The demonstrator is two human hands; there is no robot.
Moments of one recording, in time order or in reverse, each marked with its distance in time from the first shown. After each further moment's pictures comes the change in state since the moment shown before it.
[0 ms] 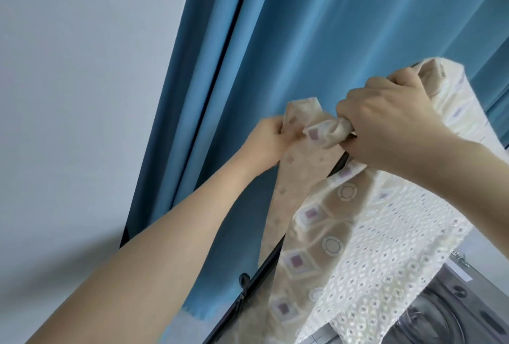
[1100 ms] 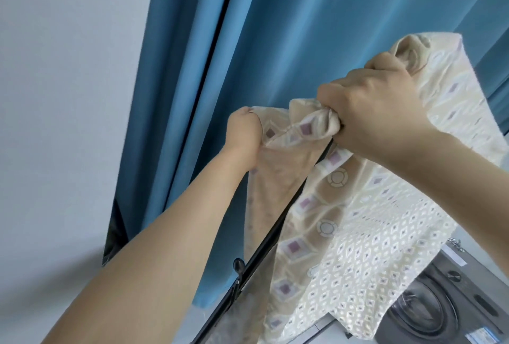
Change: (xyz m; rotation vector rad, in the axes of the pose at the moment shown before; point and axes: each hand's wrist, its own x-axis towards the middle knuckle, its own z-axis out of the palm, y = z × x) left_hand 0.018 -0.012 -0.010 -0.339 0.486 -0.427; right_hand 0.014 -0.009 0.029 0.012 0.160 -0.084
